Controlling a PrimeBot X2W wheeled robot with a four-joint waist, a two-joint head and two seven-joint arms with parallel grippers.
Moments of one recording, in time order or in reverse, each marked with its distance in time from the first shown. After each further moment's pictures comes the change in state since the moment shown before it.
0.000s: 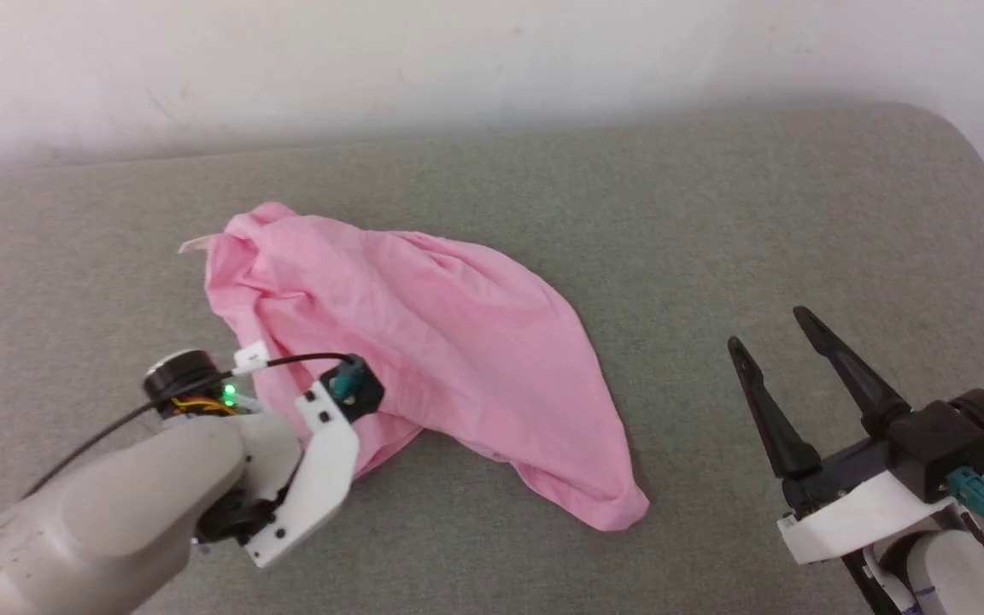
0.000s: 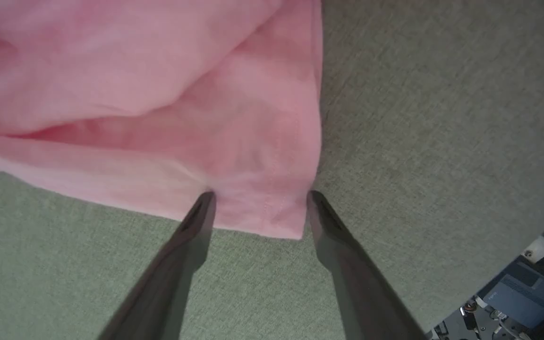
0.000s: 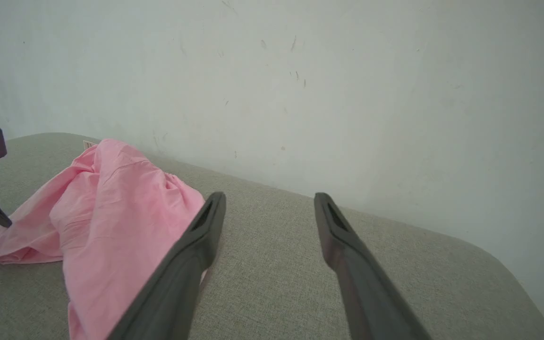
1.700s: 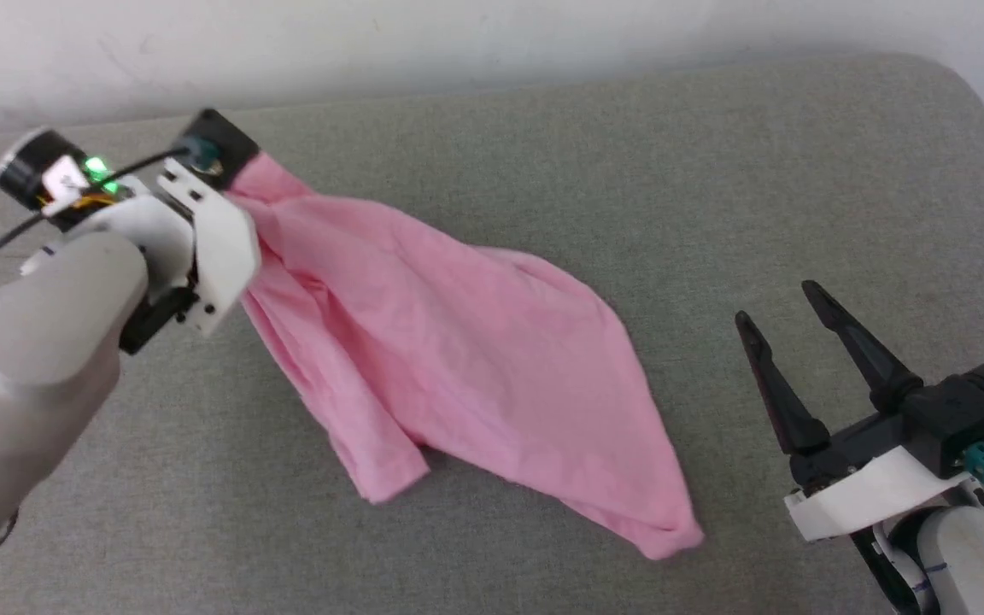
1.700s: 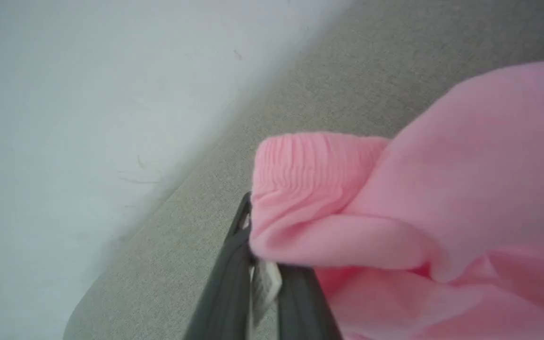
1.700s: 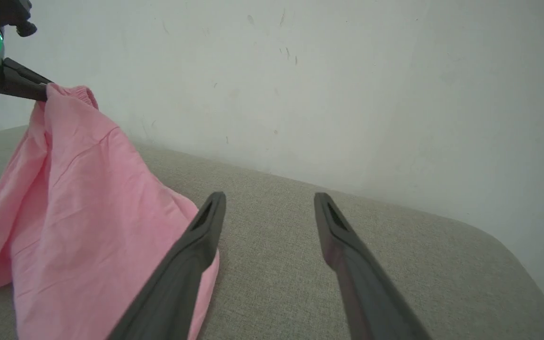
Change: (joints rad) left arm -0.251 -0.063 0.115 0.381 0.099 0.080 -0.539; right arm -0.046 -0.023 0.004 -0.001 0.042 0.000 0.010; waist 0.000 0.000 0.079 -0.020
